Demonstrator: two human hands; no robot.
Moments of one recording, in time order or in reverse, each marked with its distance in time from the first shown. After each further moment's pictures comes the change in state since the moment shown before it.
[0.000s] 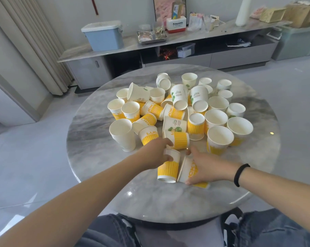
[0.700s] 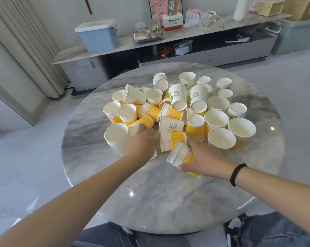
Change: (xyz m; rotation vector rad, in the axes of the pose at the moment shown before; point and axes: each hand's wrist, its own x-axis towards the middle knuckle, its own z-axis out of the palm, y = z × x) left_hand 0.021 -0.013 -0.015 0.158 0.321 -0.153; right_hand 0.028 0.001 -0.007 0.036 0.294 0.053
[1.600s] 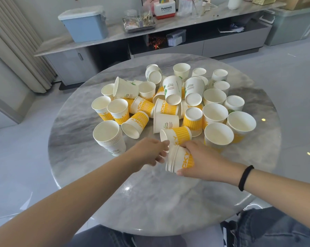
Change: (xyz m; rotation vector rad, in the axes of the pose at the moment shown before) left_hand 0.000 0.017 0.007 -0.841 -0.560 -0.241; right_hand -0.011 0.003 -0.002 0.116 -0.076 -0.069
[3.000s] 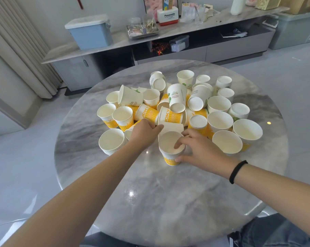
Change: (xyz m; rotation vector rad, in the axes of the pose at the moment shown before) left_hand 0.046 0.024 -0.034 0.341 0.499 0.164; right_hand 0.034 -0.002 -0.013 0.059 0.150 -0.109
